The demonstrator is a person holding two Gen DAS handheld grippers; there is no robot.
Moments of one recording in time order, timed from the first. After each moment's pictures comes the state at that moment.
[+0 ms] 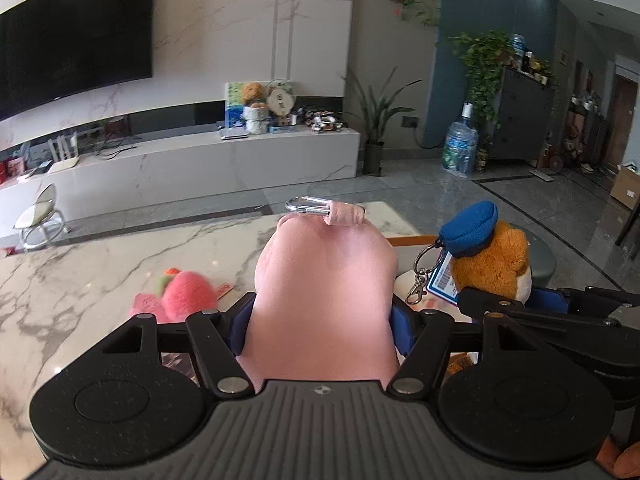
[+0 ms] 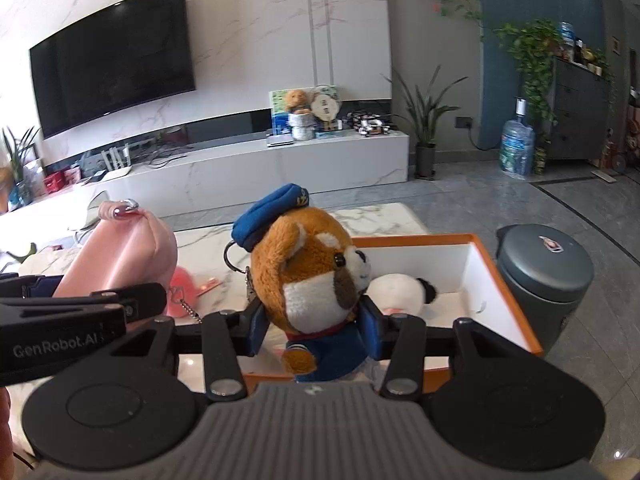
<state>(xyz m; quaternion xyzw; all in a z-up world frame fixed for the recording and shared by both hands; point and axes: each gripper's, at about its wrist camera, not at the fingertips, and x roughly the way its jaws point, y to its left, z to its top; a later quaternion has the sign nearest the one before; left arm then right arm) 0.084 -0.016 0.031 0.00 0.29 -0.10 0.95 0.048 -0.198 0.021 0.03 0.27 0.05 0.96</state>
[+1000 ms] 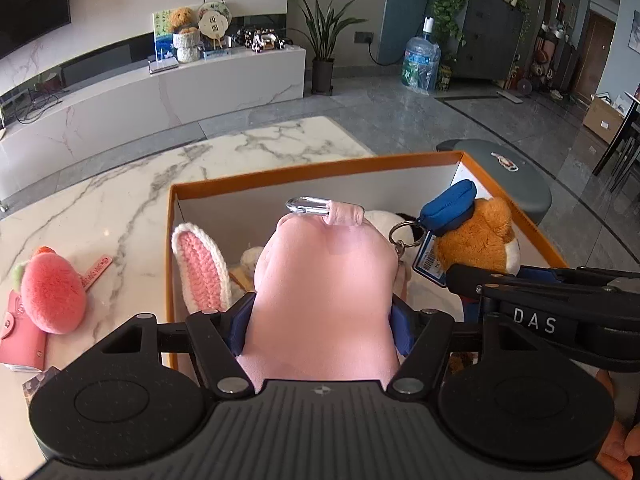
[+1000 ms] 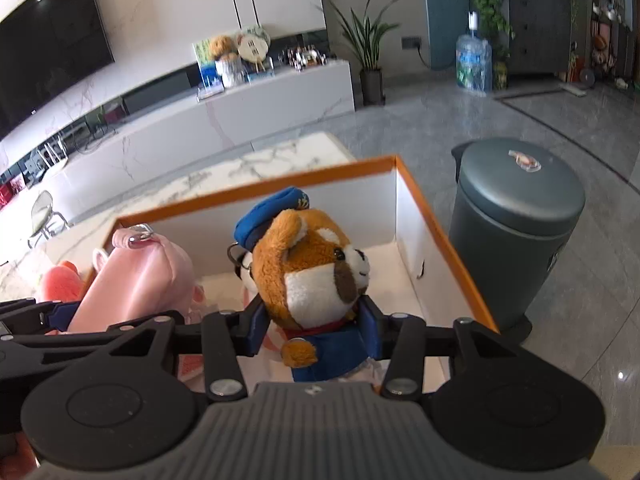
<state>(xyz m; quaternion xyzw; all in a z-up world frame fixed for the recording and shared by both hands) 0.192 -0.102 -0.069 0.03 0.41 -0.16 0.90 0.164 -0.292 -0.058 0.09 0.37 0.00 0.92</state>
